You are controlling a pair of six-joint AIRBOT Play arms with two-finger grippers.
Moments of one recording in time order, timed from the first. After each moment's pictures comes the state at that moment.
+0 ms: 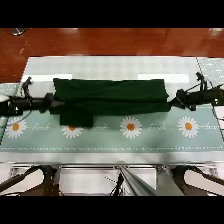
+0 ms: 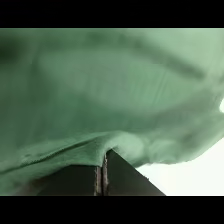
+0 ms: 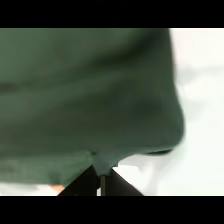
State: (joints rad) left arm 0.30 -1.23 0.75 0.58 -1.09 -1.06; right arm -0.32 -1.31 0.94 -0.89 1.19 1.35
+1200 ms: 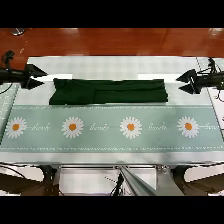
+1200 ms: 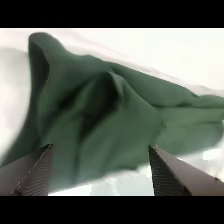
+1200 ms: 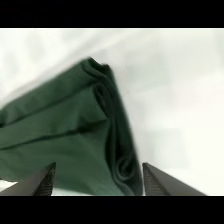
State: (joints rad) left arm 0.47 -1.67 1.43 0.68 -1.34 -1.21; right arm -0.45 -1.72 1.37 -0.78 1.26 1.32
